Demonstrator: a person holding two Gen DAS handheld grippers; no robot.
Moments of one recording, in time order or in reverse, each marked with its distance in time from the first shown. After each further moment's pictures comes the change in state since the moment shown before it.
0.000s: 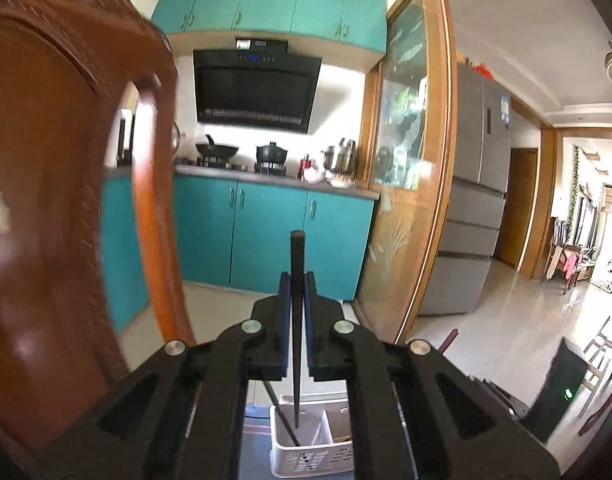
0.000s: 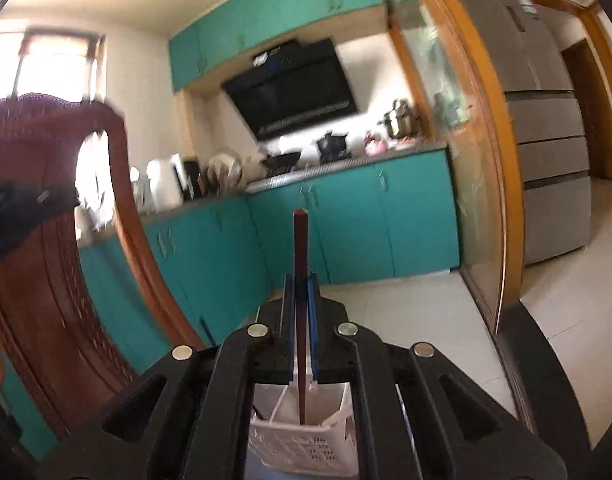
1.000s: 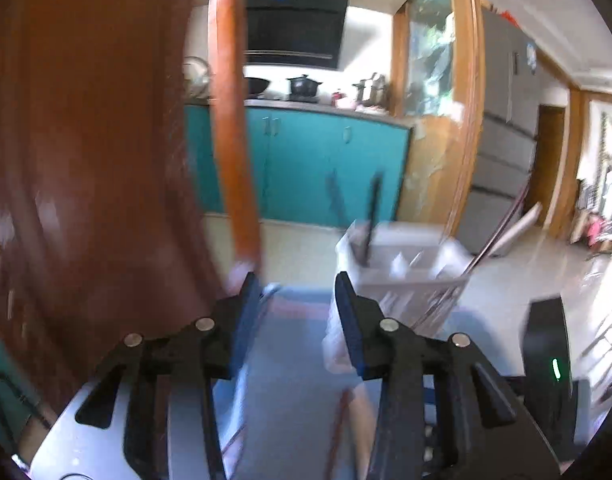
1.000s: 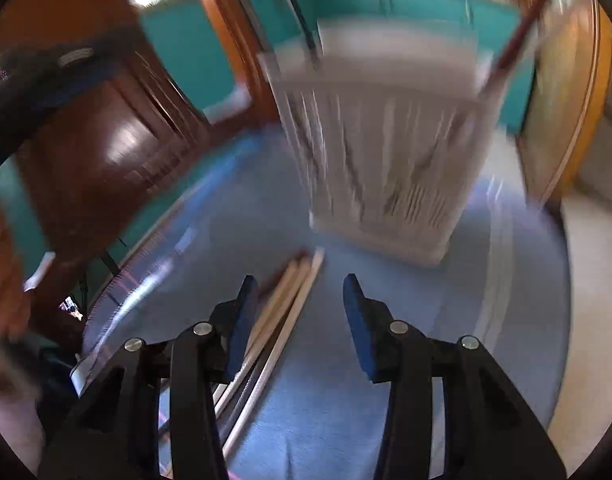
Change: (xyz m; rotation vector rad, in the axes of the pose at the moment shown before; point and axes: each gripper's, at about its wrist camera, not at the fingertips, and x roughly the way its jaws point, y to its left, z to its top) left arm -0.025 0.059 -0.176 0.017 0.172 0.137; right arm 0.039 0.049 -0.179 -0.142 0.779 0.124
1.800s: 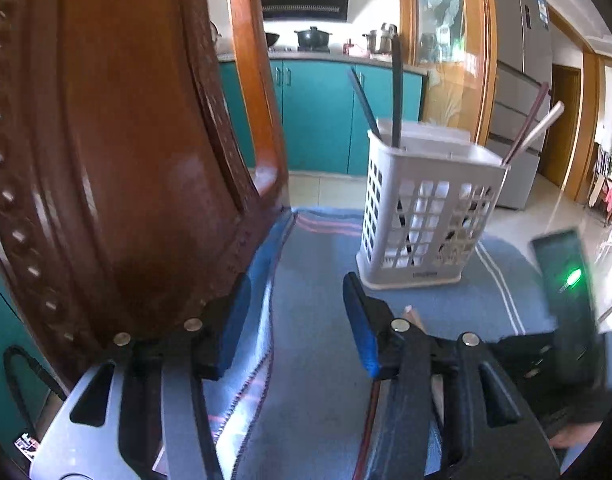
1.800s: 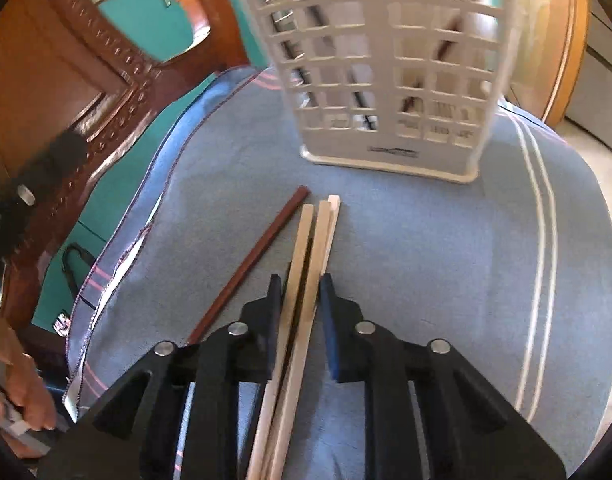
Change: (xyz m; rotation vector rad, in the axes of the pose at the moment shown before) left arm 0.017 0.003 -0.052 0.049 0.182 0.036; right arm 0.038 0.014 -0.012 0.126 0.063 -0.056
